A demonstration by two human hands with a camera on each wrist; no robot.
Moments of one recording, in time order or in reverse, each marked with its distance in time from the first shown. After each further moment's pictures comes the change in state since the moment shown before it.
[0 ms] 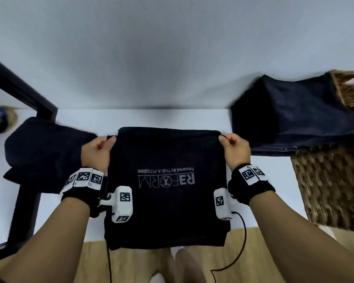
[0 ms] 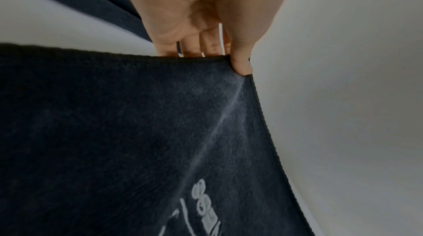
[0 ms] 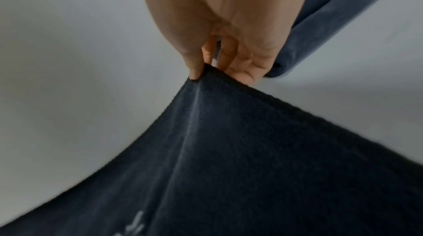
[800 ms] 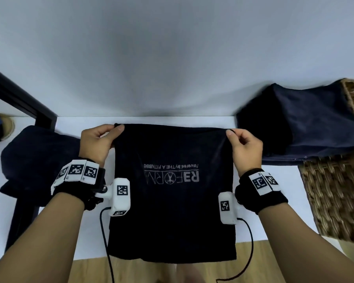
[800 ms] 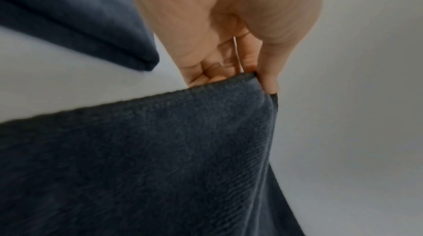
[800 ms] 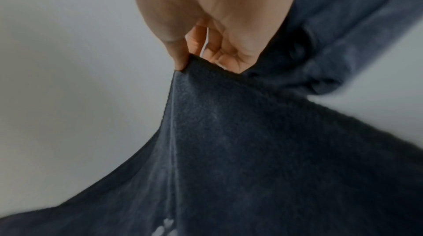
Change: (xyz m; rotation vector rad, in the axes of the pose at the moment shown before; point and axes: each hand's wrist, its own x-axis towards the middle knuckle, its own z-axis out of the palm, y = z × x) left_hand 0.026 0.050 0.001 -0.259 -0.186 0.050; right_hand 0.002 -0.033 0.004 0.281 0.094 -0.147
